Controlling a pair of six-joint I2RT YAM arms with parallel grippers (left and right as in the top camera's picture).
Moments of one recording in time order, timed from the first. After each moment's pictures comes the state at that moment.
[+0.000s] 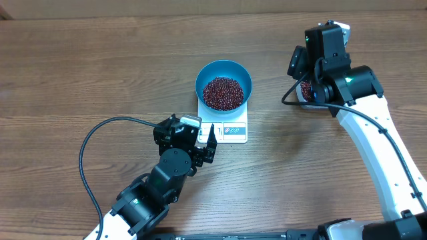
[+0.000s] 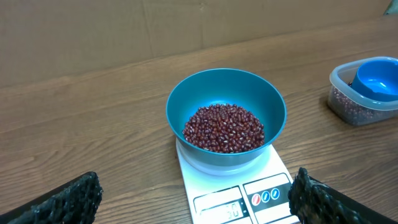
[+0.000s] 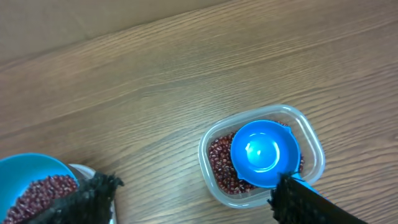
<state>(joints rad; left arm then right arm) -0.77 0.87 0.54 -0.05 -0.46 -0.16 0.25 1.53 1.48 -0.83 0.35 0.44</state>
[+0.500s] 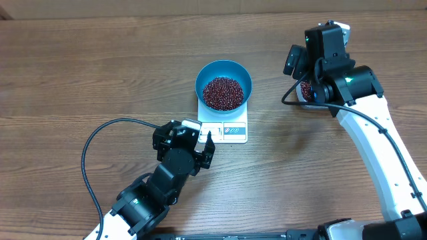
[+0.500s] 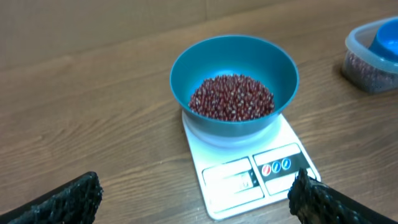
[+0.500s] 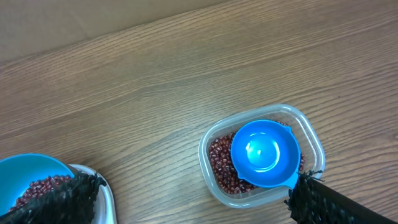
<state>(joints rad) -0.77 0.87 0.54 -0.17 -0.46 -0.17 0.25 1.53 1.48 -0.83 0.35 0.45</state>
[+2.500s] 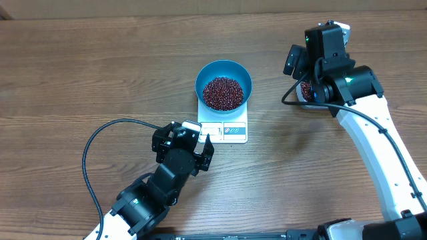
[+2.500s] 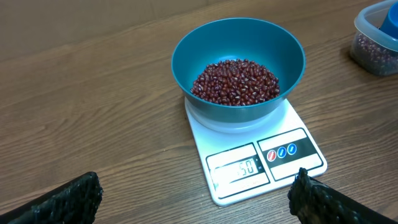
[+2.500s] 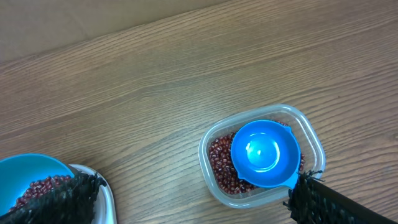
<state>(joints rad) -0.77 0.87 0.54 -0.21 -0.46 -0.17 0.25 1.53 1.48 -0.83 0.35 0.45</state>
